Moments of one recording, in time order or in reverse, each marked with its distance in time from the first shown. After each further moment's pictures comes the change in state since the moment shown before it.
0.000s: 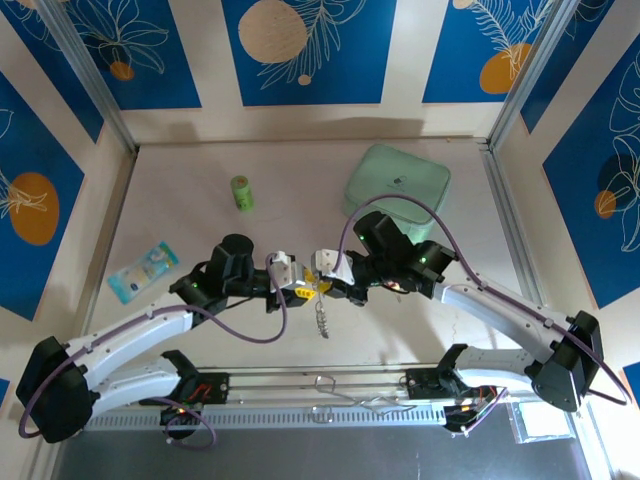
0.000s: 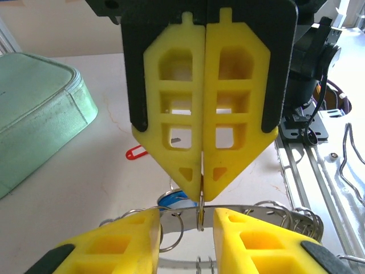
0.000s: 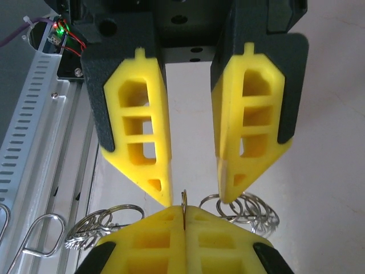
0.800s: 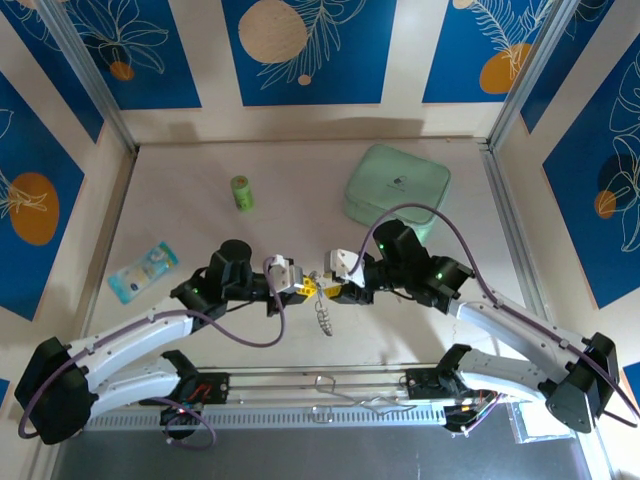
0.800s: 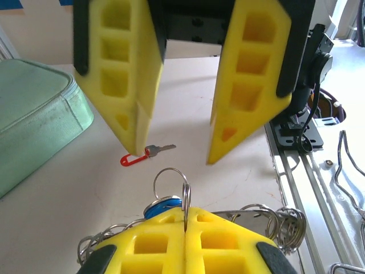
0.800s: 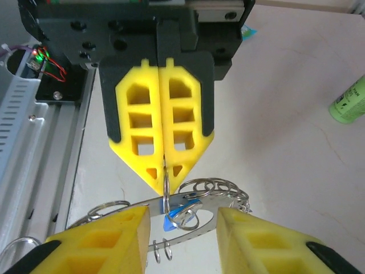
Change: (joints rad) left arm -0.009 -0.017 -0.070 0.117 0.014 -0.057; right arm -0.032 -0.152 -0.180 0.201 0.016 0.044
